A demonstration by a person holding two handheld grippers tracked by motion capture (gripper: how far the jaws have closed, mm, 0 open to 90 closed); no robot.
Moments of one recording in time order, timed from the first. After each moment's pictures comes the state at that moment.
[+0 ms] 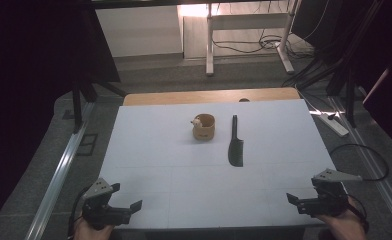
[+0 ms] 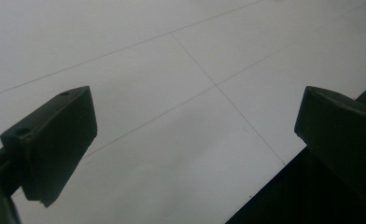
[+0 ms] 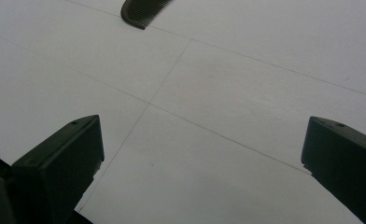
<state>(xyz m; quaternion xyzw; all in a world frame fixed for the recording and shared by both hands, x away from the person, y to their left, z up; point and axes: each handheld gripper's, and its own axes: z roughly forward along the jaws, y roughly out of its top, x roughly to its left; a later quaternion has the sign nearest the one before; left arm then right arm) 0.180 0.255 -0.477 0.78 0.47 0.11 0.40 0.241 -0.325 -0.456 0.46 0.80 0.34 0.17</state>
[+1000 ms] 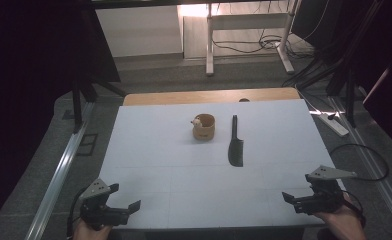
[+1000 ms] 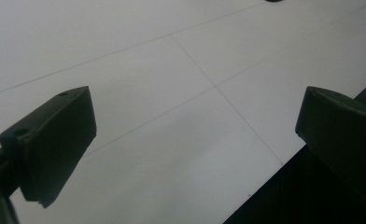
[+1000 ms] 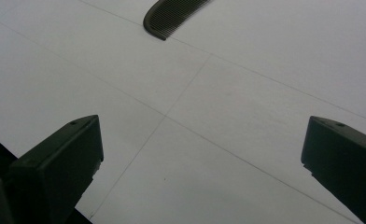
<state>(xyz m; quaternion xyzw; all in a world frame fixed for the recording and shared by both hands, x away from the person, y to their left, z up) 0.179 0.259 -0.477 0.77 0.47 0.11 0.41 0.247 -0.315 -0.451 0.42 0.82 0.35 0.16</state>
